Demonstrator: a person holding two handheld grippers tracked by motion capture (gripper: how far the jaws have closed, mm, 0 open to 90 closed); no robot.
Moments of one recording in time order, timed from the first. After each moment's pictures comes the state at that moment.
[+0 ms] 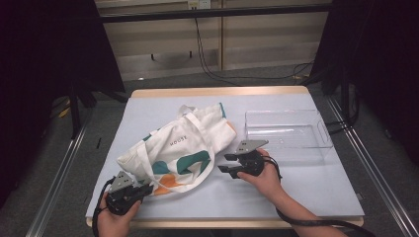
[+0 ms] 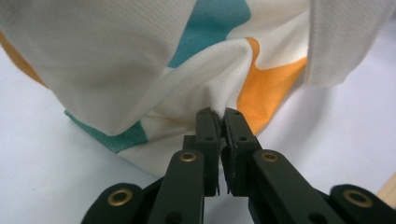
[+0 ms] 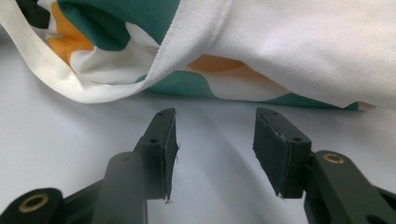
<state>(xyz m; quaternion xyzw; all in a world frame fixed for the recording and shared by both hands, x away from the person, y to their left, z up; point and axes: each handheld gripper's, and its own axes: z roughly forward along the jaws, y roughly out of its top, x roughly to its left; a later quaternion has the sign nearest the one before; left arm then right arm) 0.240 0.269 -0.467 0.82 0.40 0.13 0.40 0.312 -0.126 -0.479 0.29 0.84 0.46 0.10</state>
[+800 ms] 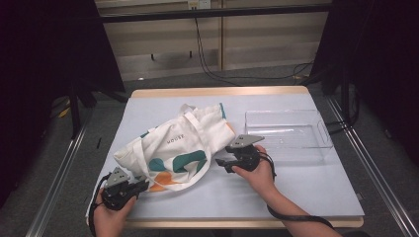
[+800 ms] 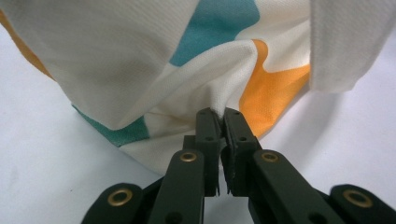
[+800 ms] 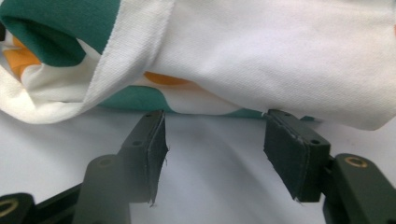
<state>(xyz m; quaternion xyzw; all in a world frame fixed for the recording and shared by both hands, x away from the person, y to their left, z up) 0.252 0.281 -0.467 0.82 0.40 0.14 0.39 0.324 -0.118 -0.476 0.33 0.82 0.45 0.14</state>
